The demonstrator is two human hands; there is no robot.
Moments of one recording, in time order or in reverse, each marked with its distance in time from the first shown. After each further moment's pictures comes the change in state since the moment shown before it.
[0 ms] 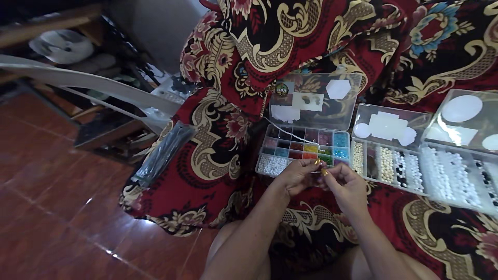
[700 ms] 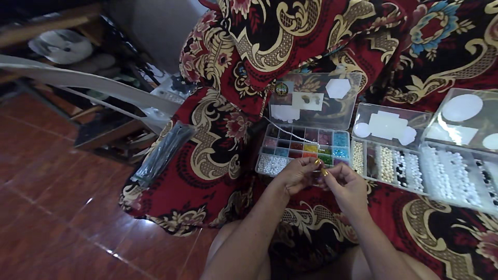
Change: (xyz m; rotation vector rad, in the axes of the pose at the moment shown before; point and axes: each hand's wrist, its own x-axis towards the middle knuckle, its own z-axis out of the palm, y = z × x) left_hand -0.001 0.002 -0.001 0.016 -0.008 0.001; right_hand -0.001 -0.002 -0.001 0.006 -0.012 -0.016
